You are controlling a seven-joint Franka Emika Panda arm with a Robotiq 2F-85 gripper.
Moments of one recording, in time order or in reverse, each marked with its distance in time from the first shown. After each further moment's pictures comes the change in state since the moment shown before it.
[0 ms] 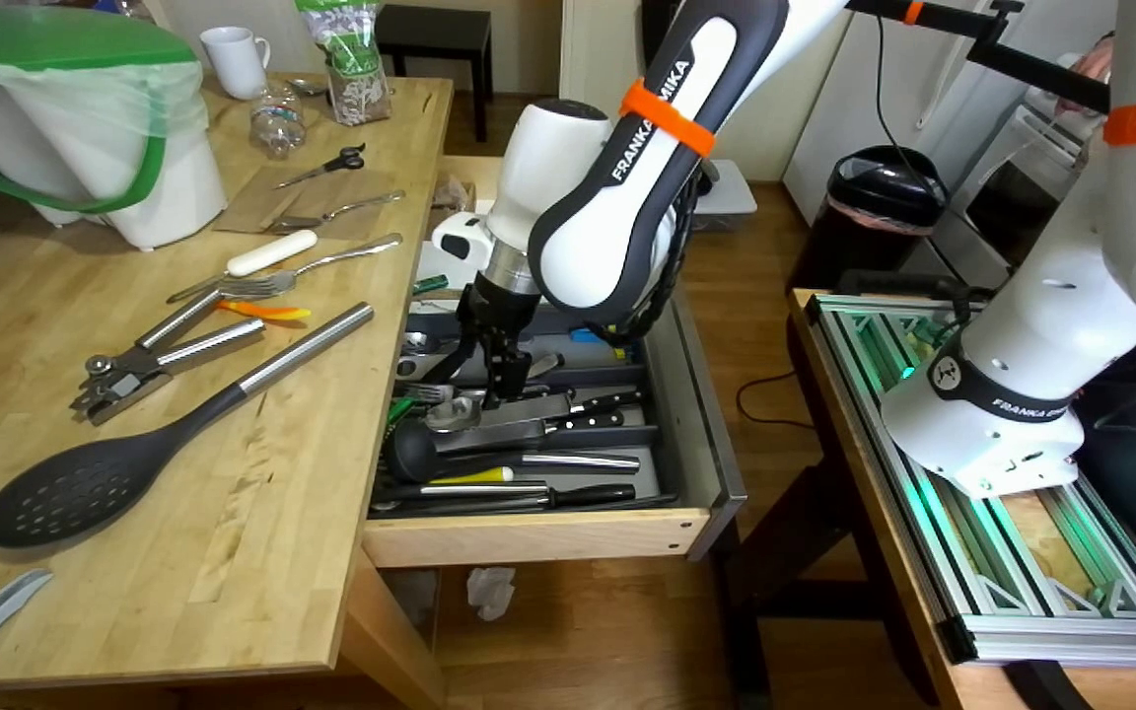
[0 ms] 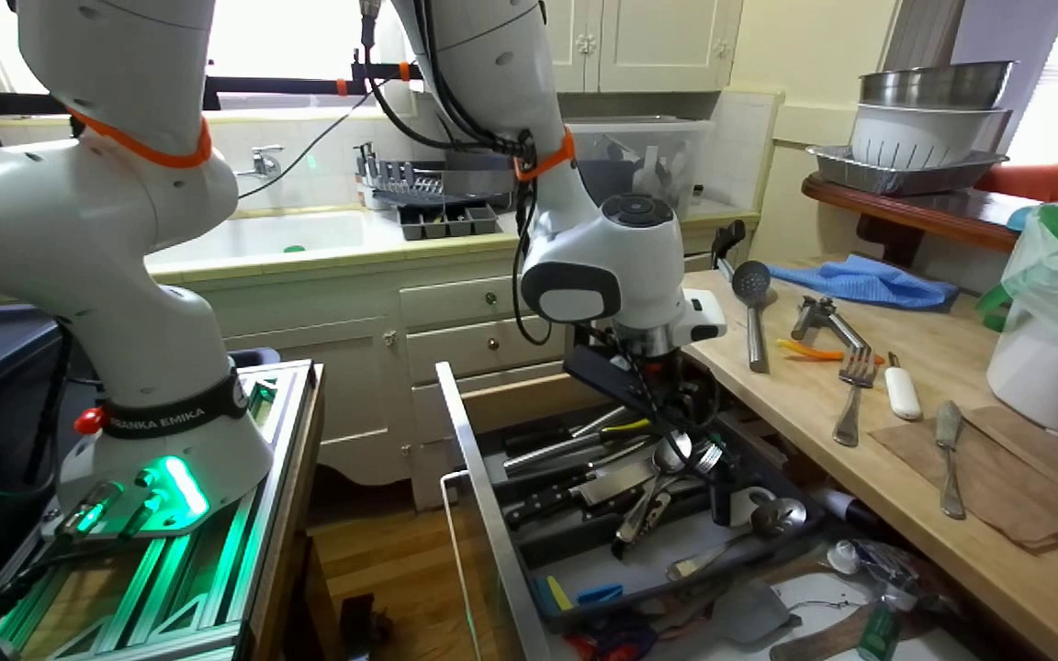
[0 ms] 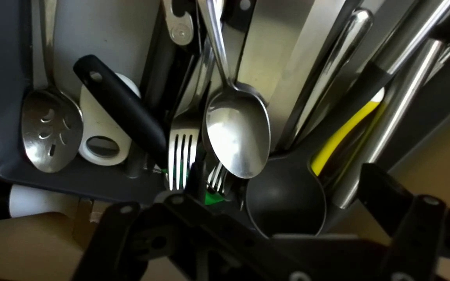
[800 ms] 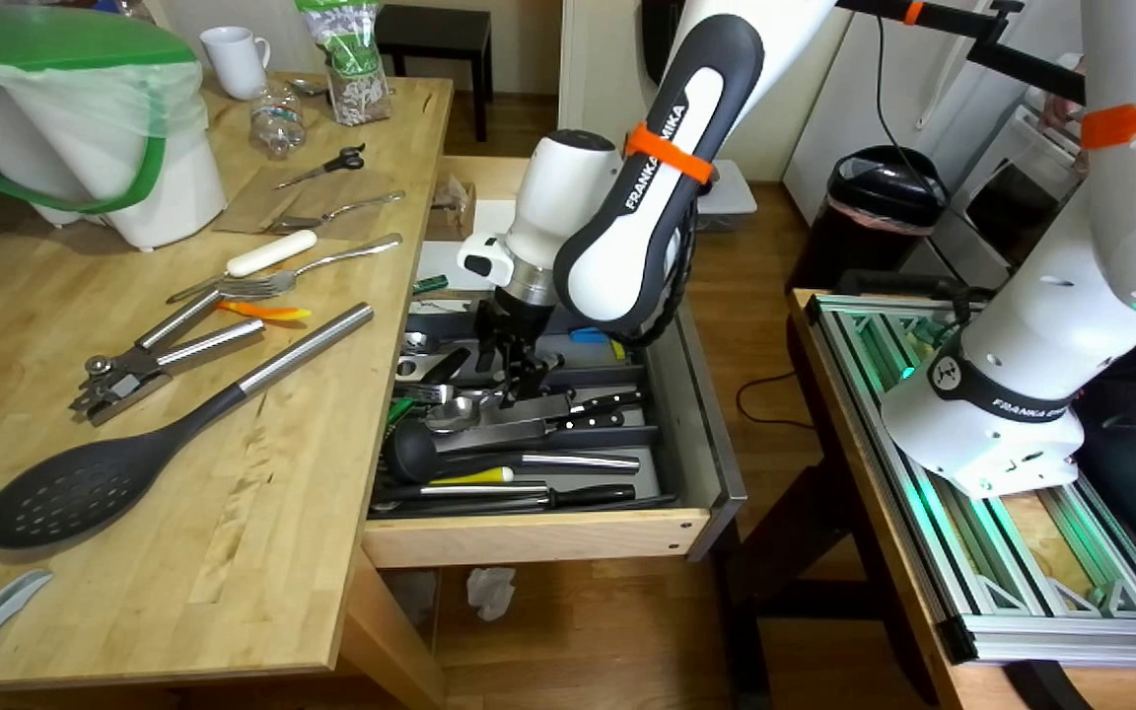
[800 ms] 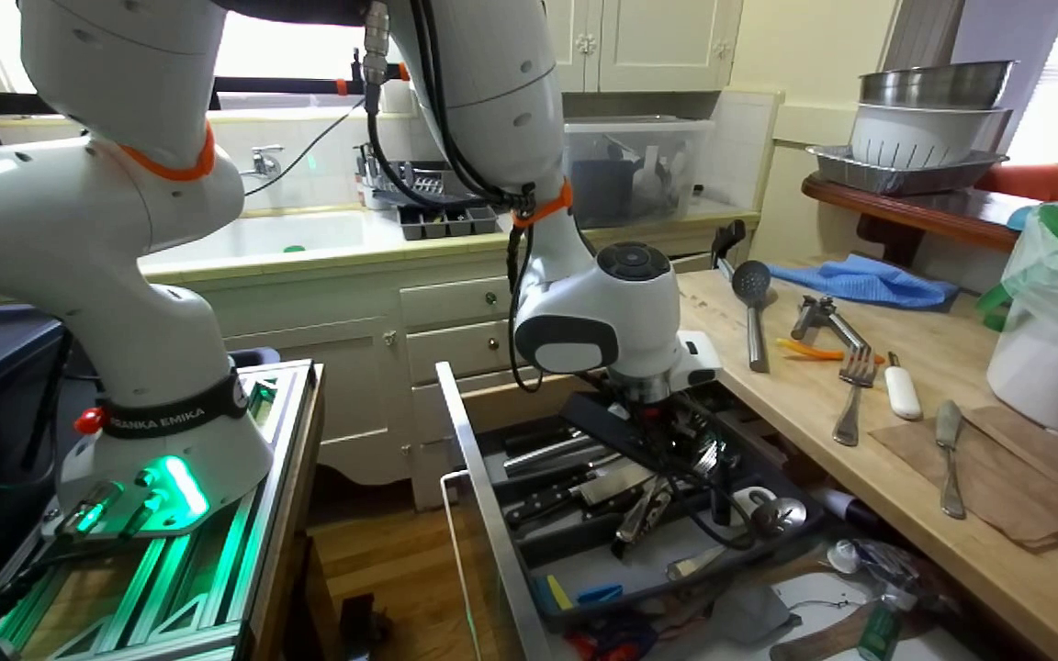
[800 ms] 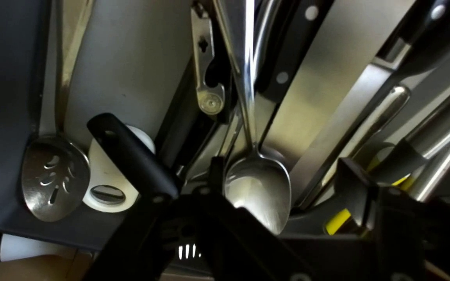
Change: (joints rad) arm -0.116 0.114 0.020 0.000 -0.201 0.067 -0.007
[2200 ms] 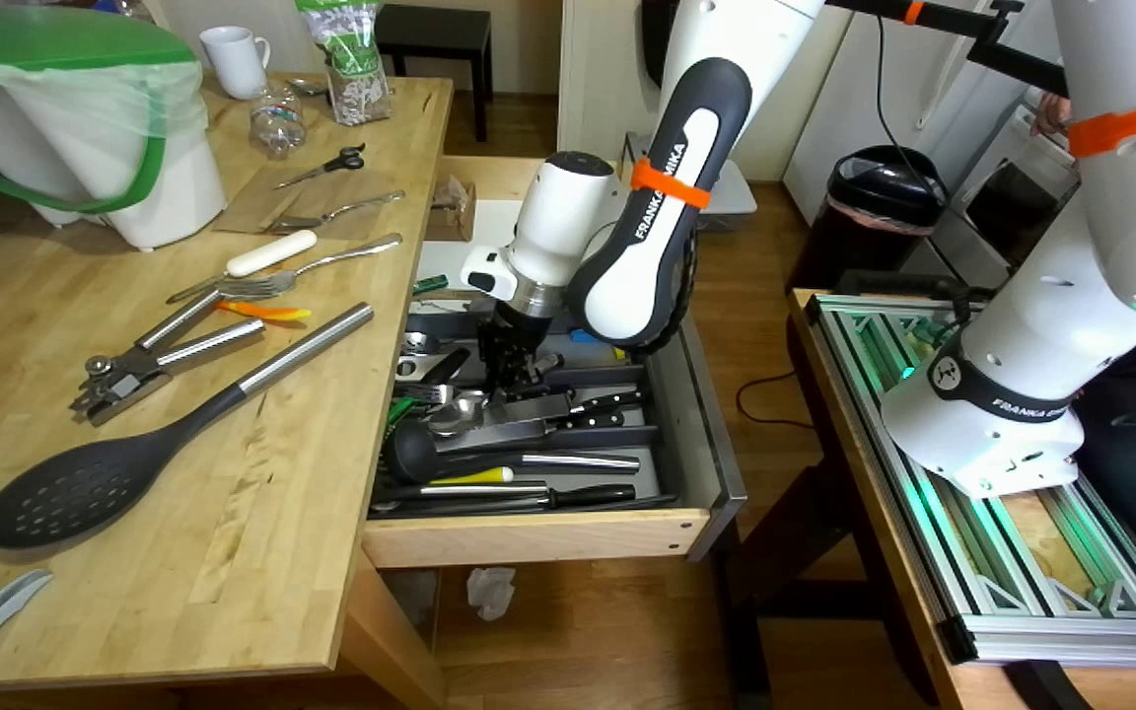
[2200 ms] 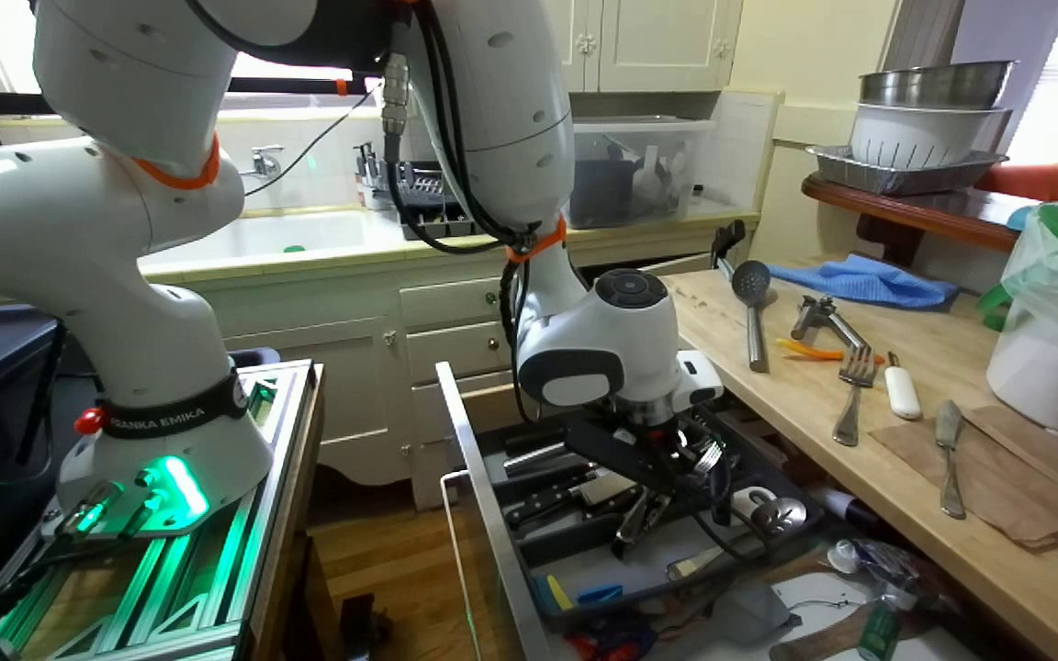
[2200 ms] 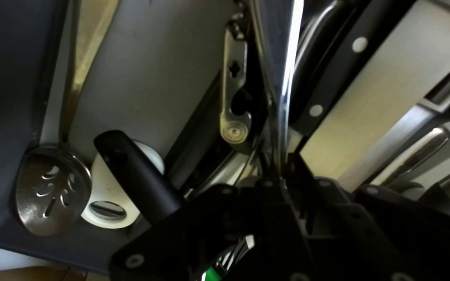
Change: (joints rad) arm -0.002 0.082 -0.047 0.040 -0.195 0.054 0.057
